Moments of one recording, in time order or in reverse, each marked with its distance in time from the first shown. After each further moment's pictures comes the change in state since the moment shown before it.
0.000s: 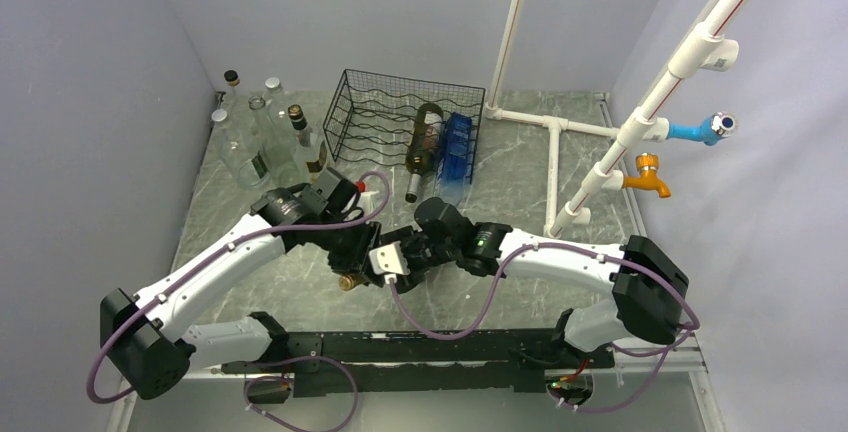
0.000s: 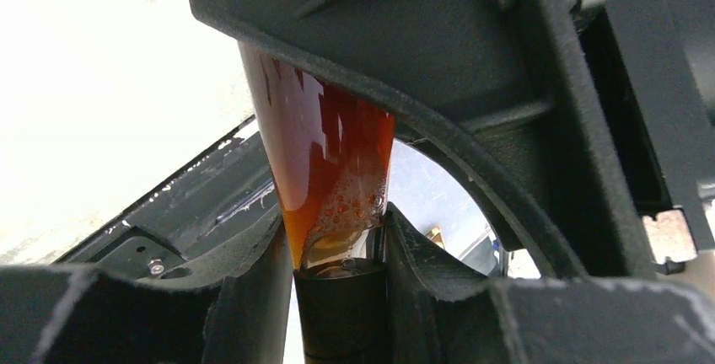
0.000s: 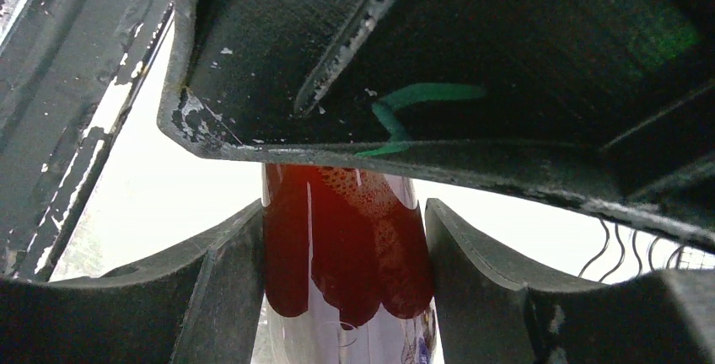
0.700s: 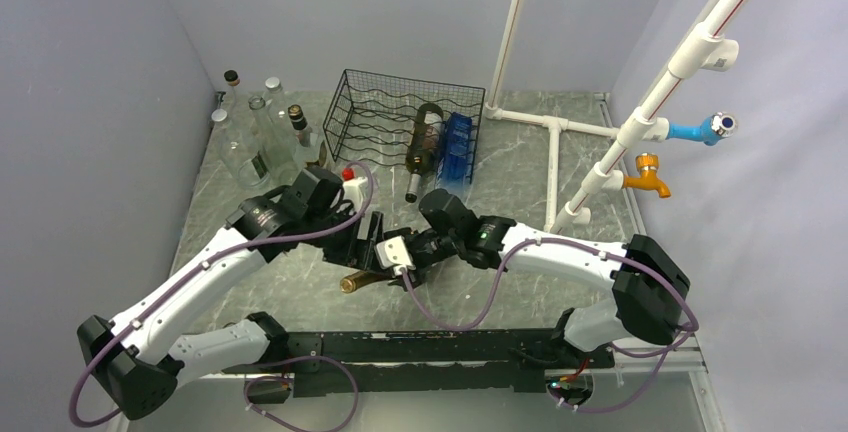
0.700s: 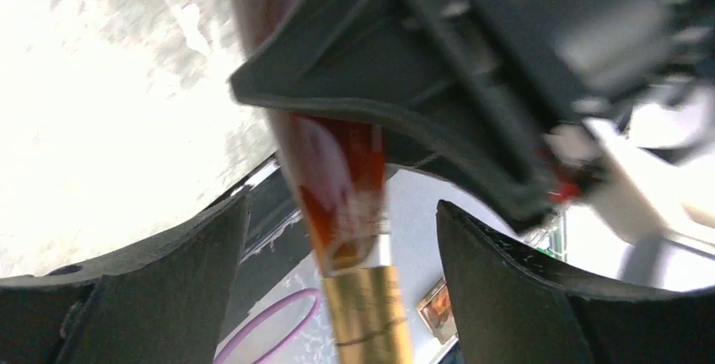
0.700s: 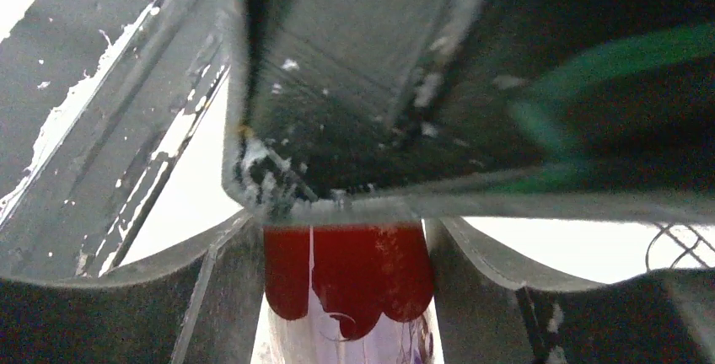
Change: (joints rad) left arm 0.012 -0.105 0.000 0.068 -0.058 0.005; right arm -0.057 0.002 0.014 -0.015 -0.195 0.026
